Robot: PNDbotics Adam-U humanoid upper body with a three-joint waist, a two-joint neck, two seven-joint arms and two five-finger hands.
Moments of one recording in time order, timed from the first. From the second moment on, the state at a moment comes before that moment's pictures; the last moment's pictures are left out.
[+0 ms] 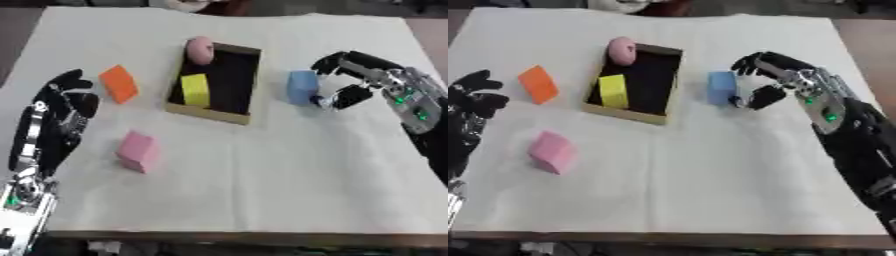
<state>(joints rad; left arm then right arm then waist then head) -0.20 0.27 -0.07 -1.75 -0.10 -0.09 0.10 -0.82 -0.47 0.25 -0.96 0.65 -0.19 0.35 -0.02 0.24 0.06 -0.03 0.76</state>
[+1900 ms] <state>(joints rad) -0.20 0.26 -0.08 -1.75 -0.10 -0.09 0.09 -0.96 -0.37 0.27 -1.02 0.64 -0.22 0.28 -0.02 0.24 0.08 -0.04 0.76</state>
